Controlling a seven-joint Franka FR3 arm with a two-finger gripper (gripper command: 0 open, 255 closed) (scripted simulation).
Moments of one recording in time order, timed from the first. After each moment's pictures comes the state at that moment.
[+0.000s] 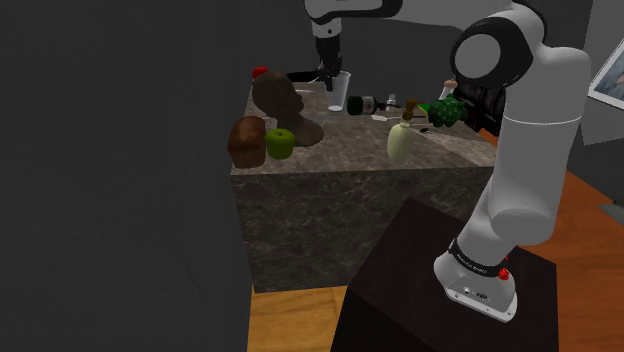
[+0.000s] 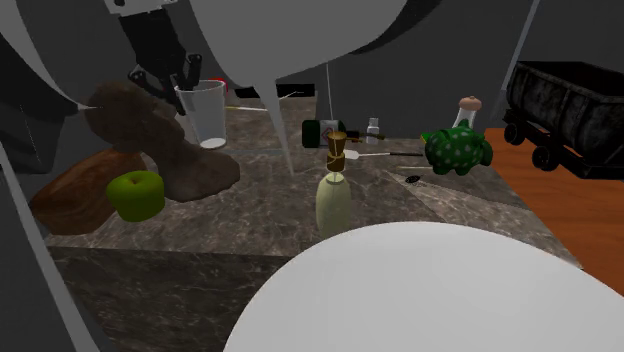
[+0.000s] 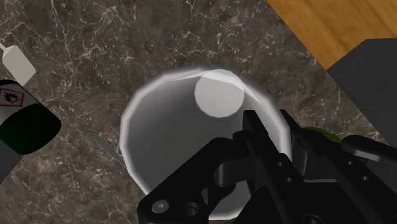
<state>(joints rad) 0.09 0.29 -0.30 -1.36 -0.08 1.57 -0.20</state>
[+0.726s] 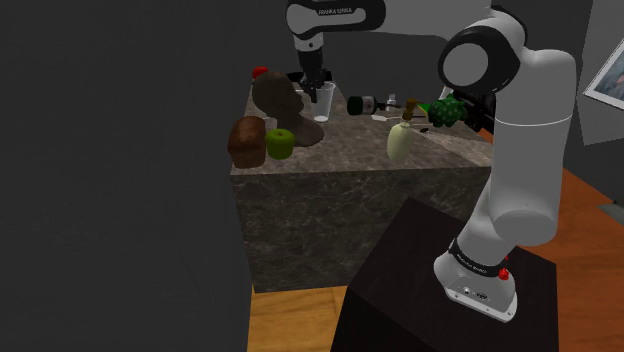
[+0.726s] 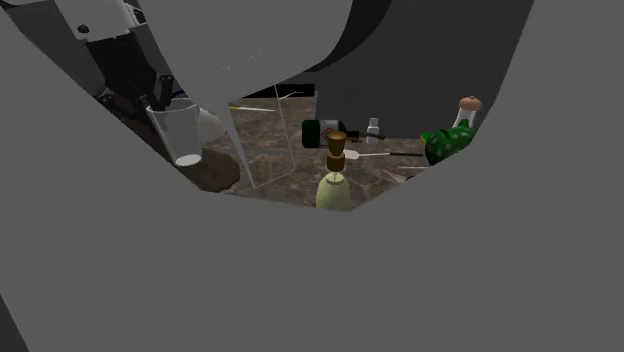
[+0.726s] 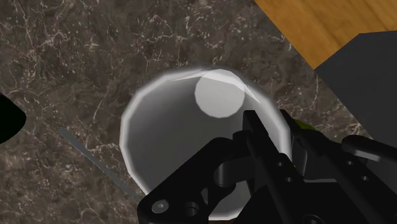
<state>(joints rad) 0.14 0.36 -0.26 -1.34 -0.06 1.61 -0.12</state>
